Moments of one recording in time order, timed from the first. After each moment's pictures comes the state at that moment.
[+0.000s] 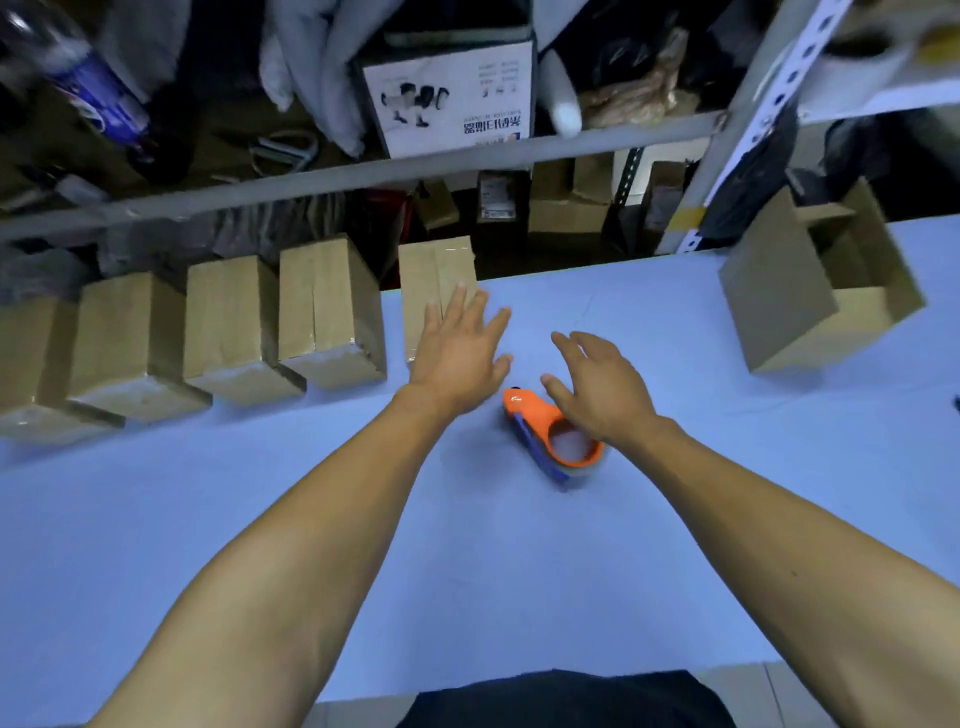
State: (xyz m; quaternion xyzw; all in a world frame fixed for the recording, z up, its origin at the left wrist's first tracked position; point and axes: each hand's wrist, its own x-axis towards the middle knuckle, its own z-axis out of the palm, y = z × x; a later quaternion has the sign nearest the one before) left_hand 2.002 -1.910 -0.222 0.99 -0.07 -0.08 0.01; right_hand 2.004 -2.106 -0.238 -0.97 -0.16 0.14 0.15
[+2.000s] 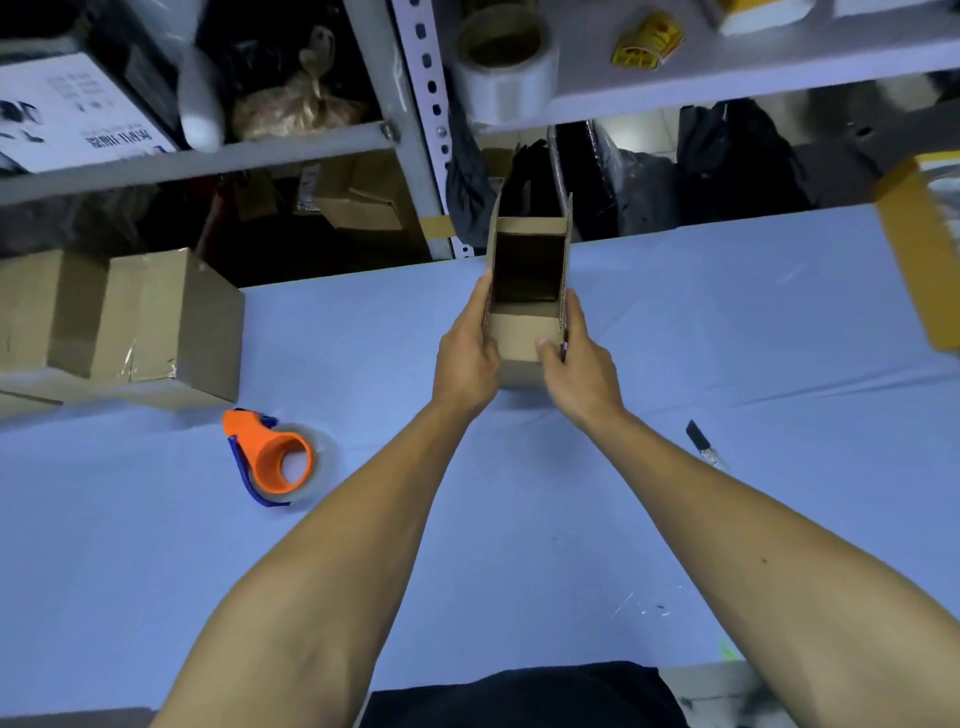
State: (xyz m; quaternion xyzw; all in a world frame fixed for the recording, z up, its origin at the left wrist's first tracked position) left_hand 2.111 -2.302 -0.255 0.88 0.12 0.00 0.46; right_hand 2.129 -2.447 -0.264 -0.90 0.03 0.18 0.40
